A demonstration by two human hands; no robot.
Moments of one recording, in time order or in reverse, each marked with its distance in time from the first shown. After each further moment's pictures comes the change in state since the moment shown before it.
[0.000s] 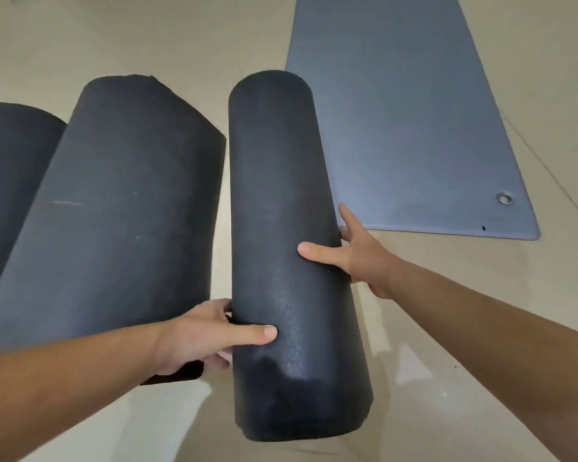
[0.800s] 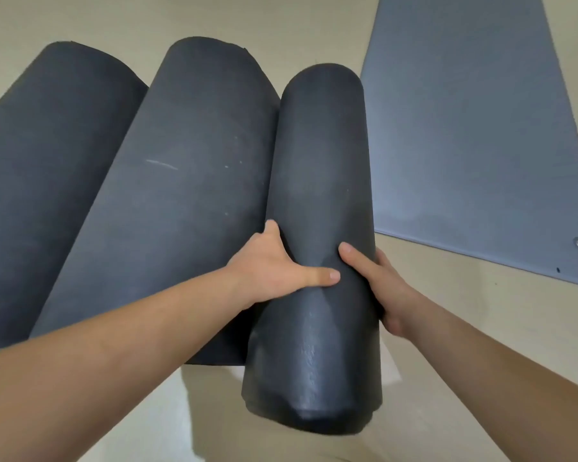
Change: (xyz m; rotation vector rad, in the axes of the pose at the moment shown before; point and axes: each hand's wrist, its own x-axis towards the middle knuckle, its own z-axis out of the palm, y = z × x) left_hand 0.025 0.001 -0.072 0.070 0.439 0.180; right_hand 0.030 0.013 0.105 0.203 0.009 0.067
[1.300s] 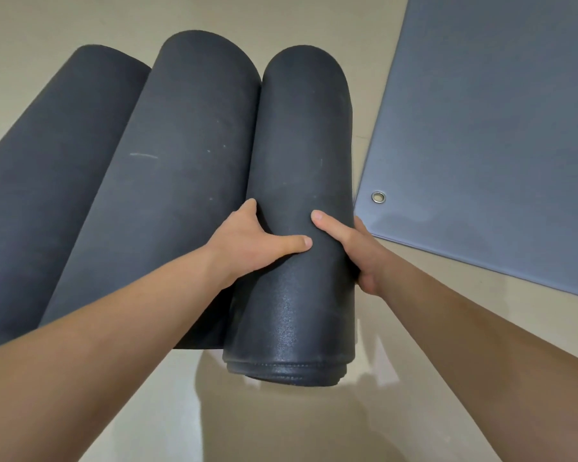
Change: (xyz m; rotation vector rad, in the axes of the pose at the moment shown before) left_hand 0.019 -0.020 -0.062 -0.223 0.183 0.045; right_hand 0.063 -0.051 0.068 -0.059 -0.100 -0.008
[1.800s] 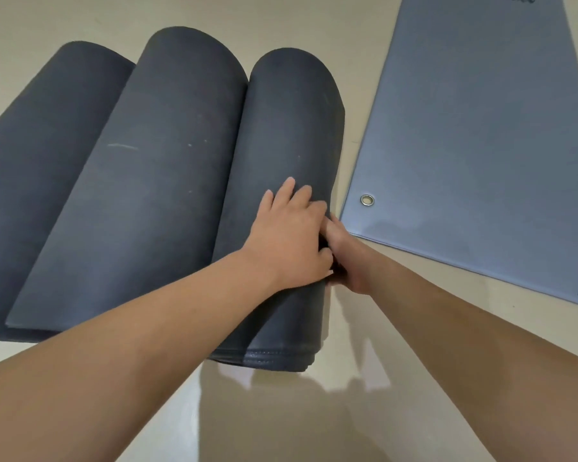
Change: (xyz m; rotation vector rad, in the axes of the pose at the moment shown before) left_hand -0.015 0.045 0.045 0.883 0.011 0.490; right_hand -0.003 -0.005 0.007 -0.192 -0.064 0.091
